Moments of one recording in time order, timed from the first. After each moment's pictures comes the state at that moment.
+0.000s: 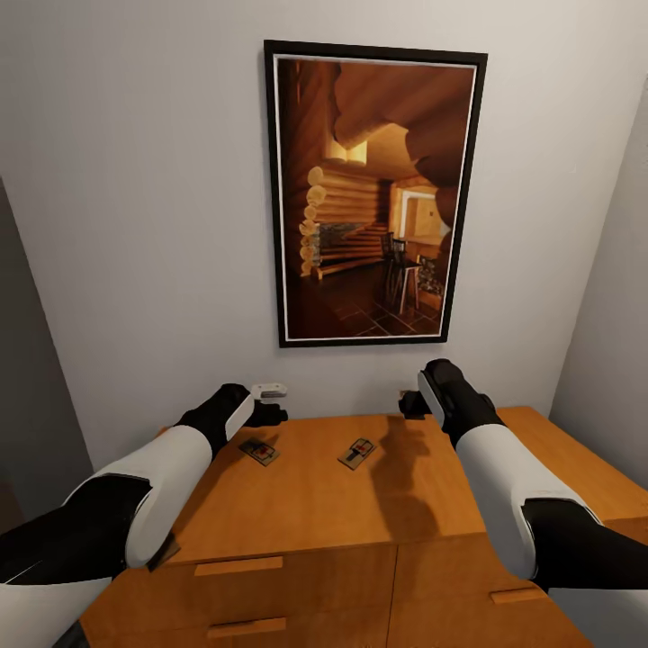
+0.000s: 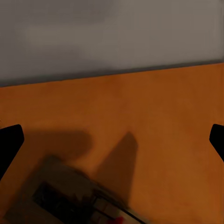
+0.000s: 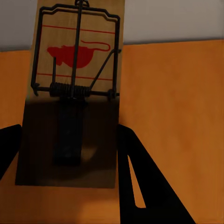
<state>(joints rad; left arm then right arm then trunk) -1.15 -0.11 -0.09 -0.24 0.15 0.61 0.02 -1.09 0.06 -0.04 -0.58 0.09 0.98 -0.15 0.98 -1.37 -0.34</state>
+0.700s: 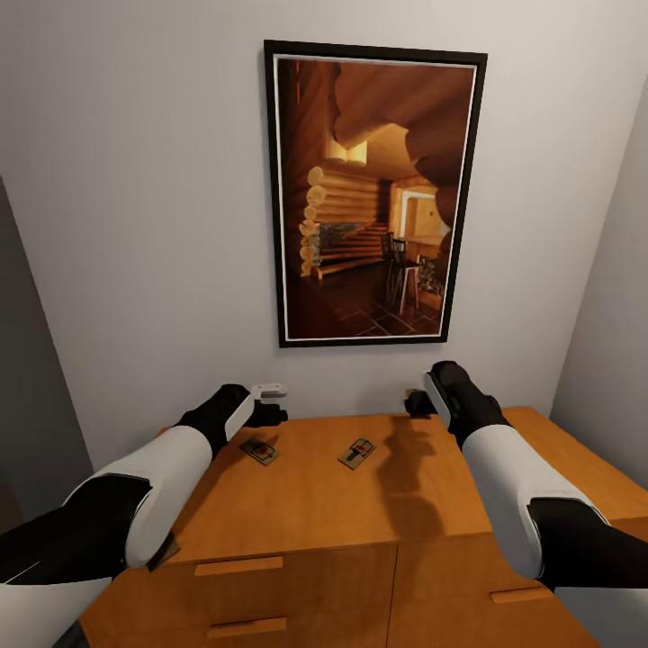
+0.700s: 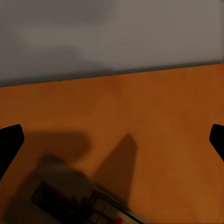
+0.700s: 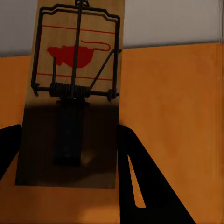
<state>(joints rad) -1.15 -0.11 -0.09 -0.24 0.15 0.60 0.02 -1.09 0.03 -0.04 -0.57 0.09 0.95 -0.14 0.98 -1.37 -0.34</state>
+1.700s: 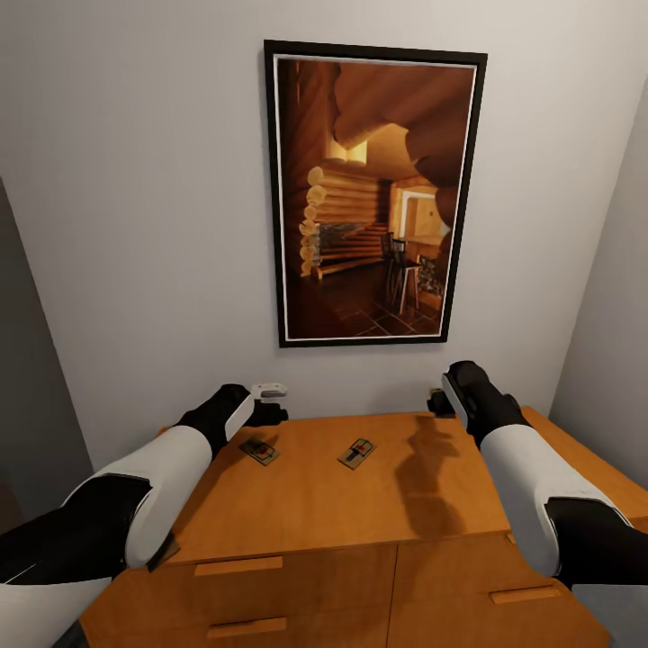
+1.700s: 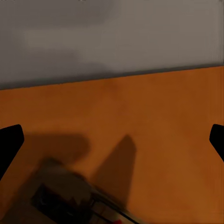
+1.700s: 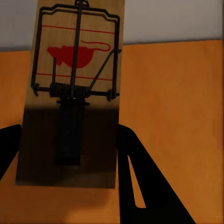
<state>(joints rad) -1.15 -0.11 -0.09 -0.24 0.15 0.59 0.02 -1.09 -0.03 -0.04 -0.57 0.17 0.94 -0.14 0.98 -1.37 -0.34</state>
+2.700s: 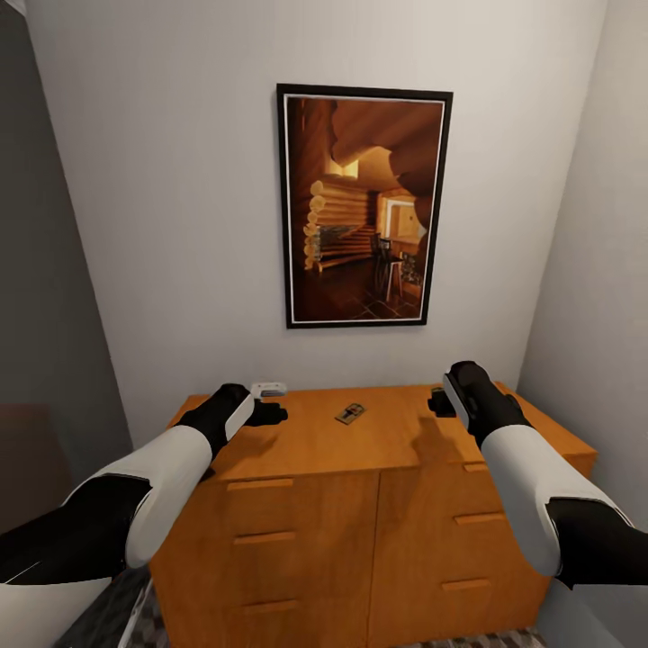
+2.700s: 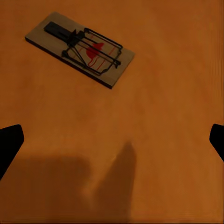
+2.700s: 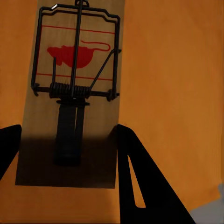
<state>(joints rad) -1.15 -0.11 -0.09 -0.24 0.15 0.59 0.03 -1.09 -0.04 -0.04 -0.57 0.16 0.93 -0.14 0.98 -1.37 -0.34</state>
